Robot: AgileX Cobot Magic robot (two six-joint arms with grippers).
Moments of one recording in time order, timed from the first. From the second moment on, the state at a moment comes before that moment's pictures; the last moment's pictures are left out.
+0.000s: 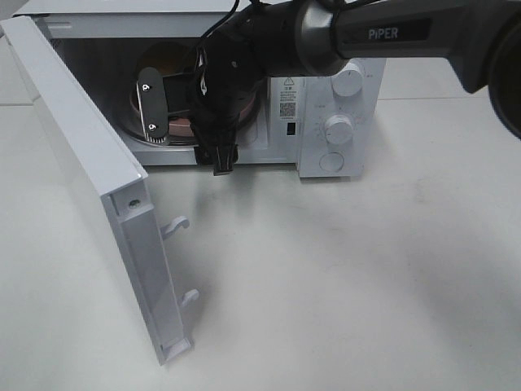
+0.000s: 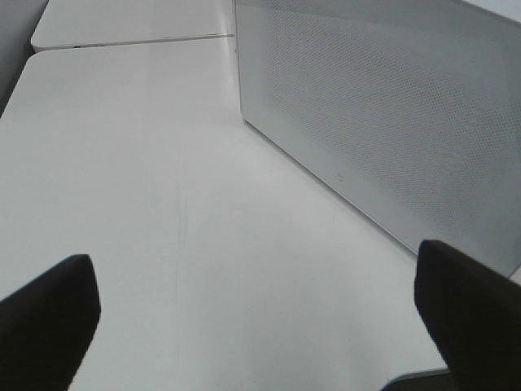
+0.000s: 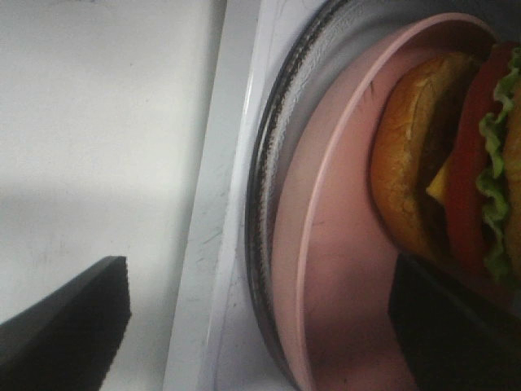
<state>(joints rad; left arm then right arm) 0.03 0.00 -0.52 -0.15 1.08 0.15 0.69 2.28 -1.82 -0.28 0.45 -0.94</state>
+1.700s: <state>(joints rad) 0.03 0.00 -0.52 -0.15 1.08 0.15 0.68 2.42 -2.01 -0.21 0.59 -0.90</state>
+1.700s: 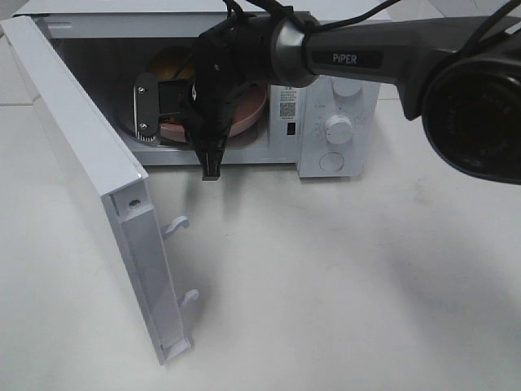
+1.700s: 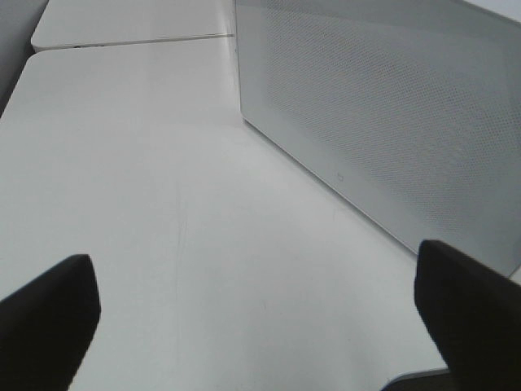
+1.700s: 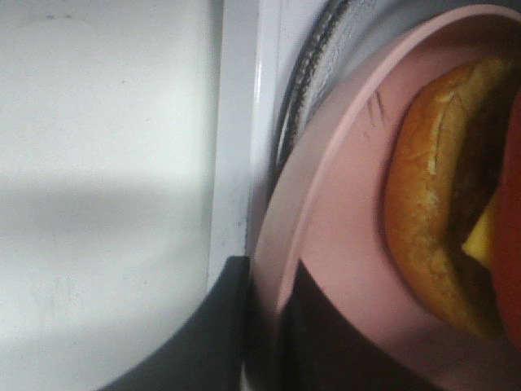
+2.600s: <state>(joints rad) 0.03 0.00 -0.52 -0.15 1.08 0.15 0.68 2.08 -1.47 -0.04 0.34 -1.41</state>
